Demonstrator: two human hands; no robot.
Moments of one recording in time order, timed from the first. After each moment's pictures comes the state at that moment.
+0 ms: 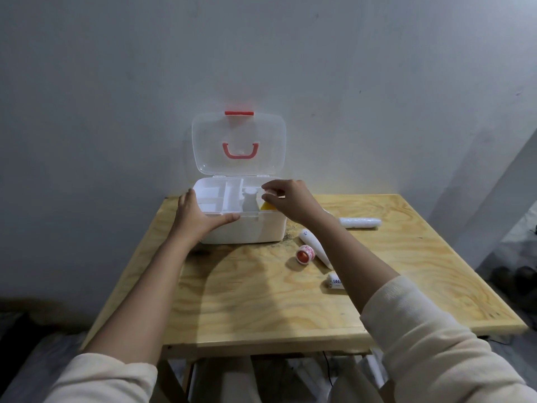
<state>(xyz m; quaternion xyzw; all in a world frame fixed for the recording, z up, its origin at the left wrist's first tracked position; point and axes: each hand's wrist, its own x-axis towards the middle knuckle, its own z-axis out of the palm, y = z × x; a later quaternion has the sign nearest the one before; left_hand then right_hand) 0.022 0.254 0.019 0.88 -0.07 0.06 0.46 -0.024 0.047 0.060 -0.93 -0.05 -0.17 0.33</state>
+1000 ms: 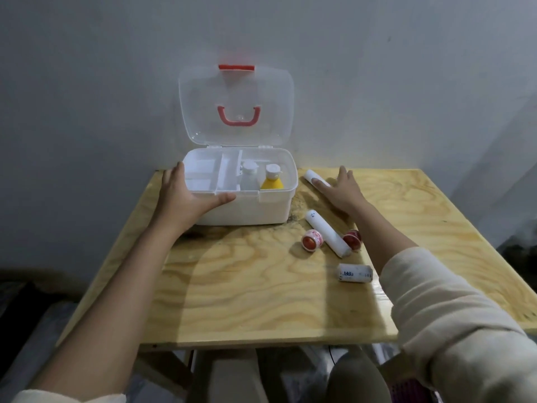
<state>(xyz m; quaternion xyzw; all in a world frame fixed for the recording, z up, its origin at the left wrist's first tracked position) 0.027 0.255 0.013 0.89 -0.08 0.10 0.44 0.019 -0.064 -0.022 -0.92 0.24 -0.05 0.32</state>
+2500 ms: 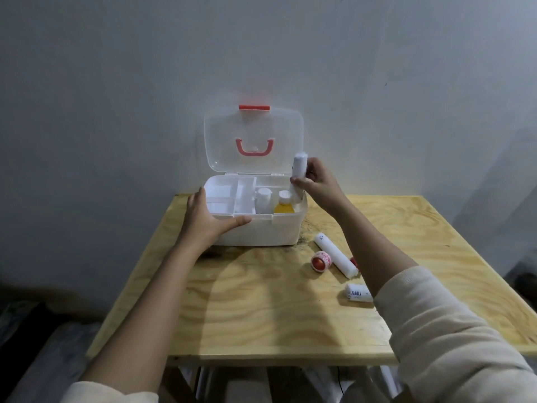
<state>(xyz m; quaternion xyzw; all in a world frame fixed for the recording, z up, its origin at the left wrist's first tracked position) 0.030 0.257 0.009 0.86 -0.09 0.09 0.49 0.018 0.011 0.051 -0.82 -0.01 -0.17 0.54</state>
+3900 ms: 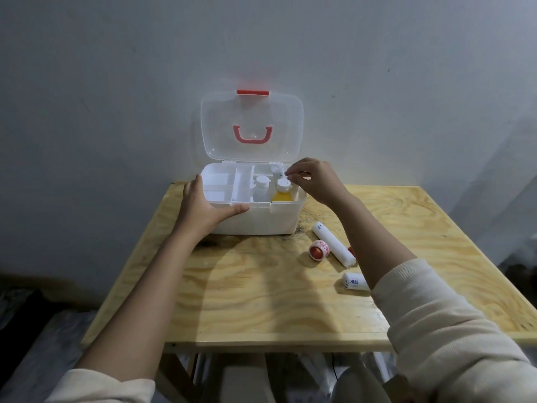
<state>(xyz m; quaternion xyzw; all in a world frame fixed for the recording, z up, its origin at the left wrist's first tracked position) 0.025 0.256 0.012 0.87 -0.10 0.09 0.48 0.017 0.008 0.046 -0.93 -0.08 -0.20 0.30</state>
